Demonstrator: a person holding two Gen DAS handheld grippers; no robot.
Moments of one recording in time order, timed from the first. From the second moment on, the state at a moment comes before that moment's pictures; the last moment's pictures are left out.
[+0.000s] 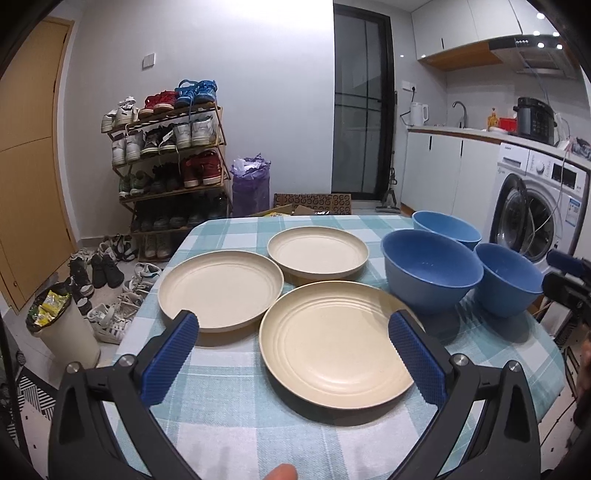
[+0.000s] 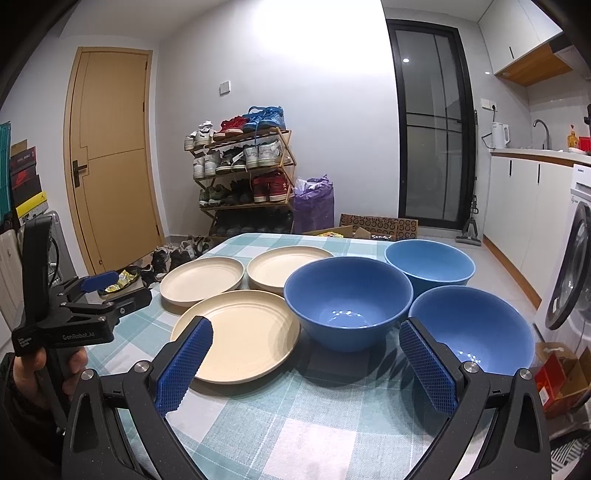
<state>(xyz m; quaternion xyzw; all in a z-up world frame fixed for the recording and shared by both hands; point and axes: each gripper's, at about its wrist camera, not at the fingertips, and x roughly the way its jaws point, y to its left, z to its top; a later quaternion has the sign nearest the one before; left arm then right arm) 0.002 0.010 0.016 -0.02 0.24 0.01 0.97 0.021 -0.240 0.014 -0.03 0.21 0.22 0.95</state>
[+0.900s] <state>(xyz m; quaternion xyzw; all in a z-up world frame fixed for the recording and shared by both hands) 0.083 0.052 0.045 -0.05 0.25 0.04 0.97 0.097 -0.220 0.075 -0.07 0.22 0.26 0.94</state>
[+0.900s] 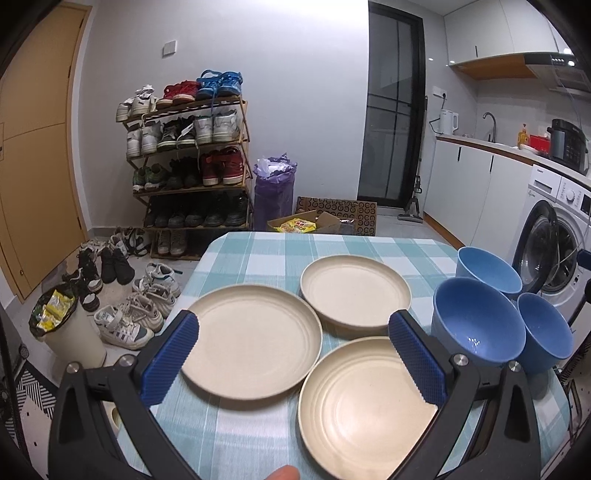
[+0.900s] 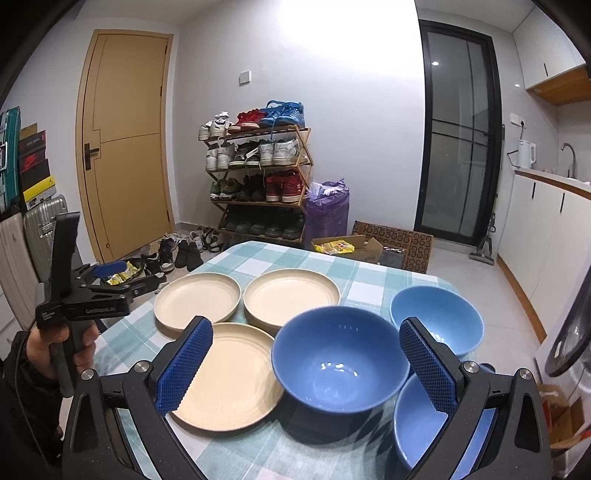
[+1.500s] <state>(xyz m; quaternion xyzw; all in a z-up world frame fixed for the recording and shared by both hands) 0.136 0.053 0.067 -0.04 0.26 0.03 0.97 0.161 -0.189 0.110 -0.08 0.24 0.26 0.93</state>
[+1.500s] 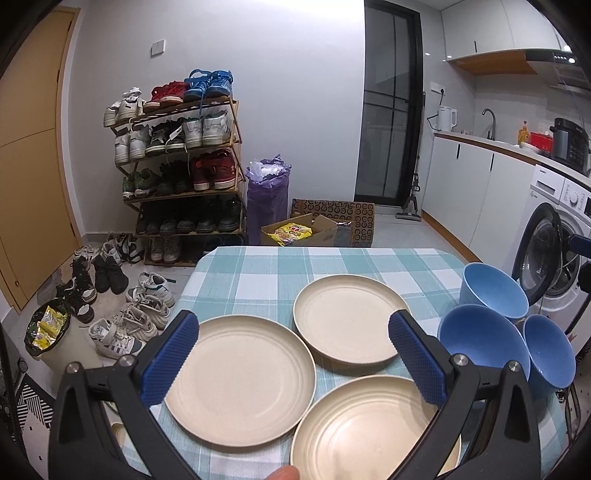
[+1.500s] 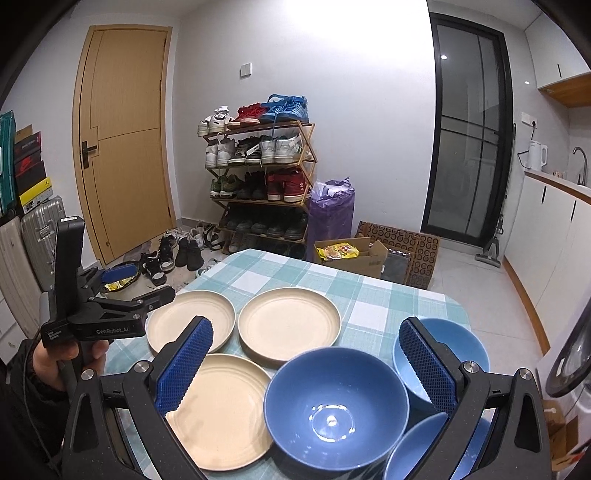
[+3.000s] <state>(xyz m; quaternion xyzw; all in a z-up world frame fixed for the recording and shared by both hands) 0.262 0.062 0.025 -0.02 0.34 0.03 0.94 0.314 -0.138 0.087 -0.08 0.37 0.25 0.89</state>
